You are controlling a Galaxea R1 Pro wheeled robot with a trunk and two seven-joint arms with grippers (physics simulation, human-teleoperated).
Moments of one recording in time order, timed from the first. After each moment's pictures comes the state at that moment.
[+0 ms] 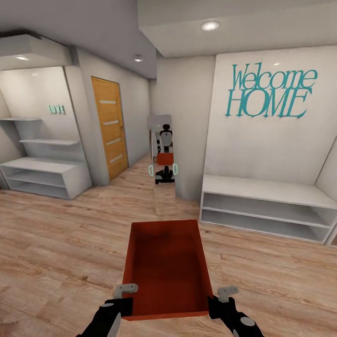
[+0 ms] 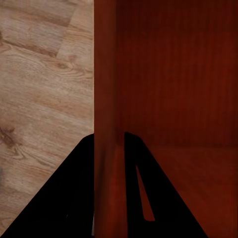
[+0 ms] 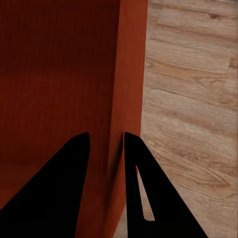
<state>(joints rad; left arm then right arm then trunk) -0.32 -0.13 0.01 -0.73 0.00 0.39 0.14 -0.29 -0.01 0.12 -0.67 -0.08 0.05 0.13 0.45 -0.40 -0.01</state>
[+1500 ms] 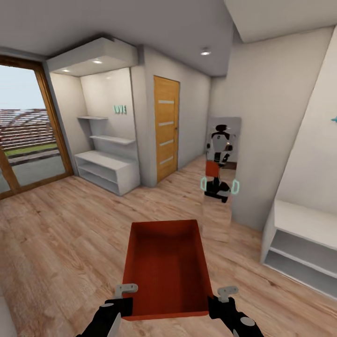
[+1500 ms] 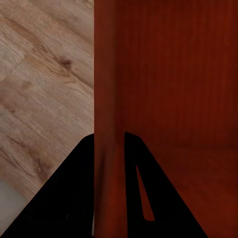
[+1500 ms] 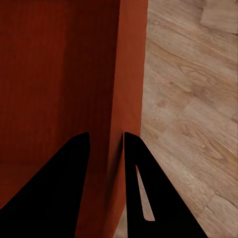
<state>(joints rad) -0.32 -0.13 0.01 -0.74 0.00 0.39 0.14 -0.29 -0.01 0.12 -0.67 -0.08 0.05 0.13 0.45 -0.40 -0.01</state>
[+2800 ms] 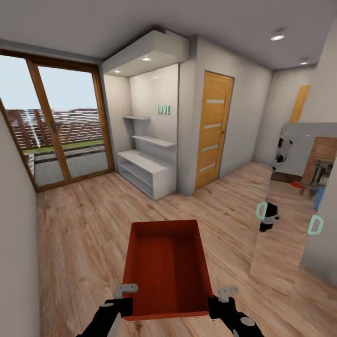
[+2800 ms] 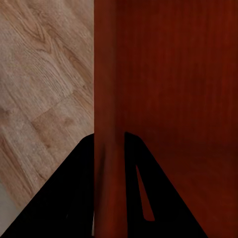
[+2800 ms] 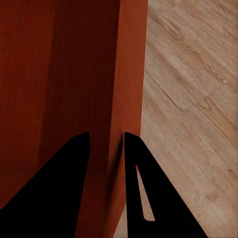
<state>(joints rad) -0.32 -0.13 0.01 -0.73 0.00 0.39 0.14 -0.29 -0.01 0.12 -0.67 -0.08 0.05 0.13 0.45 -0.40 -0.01</state>
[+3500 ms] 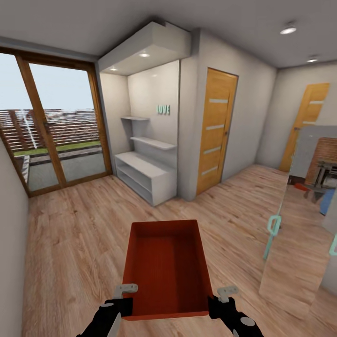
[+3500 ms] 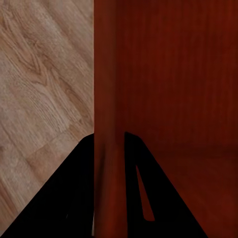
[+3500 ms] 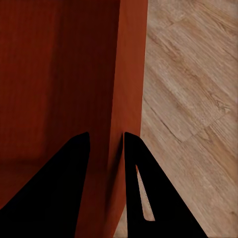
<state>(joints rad) -0.32 -0.13 0.01 -0.73 0.00 0.39 0.14 -0.29 -0.01 0.12 -0.67 -0.08 0.05 0.13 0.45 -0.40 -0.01</state>
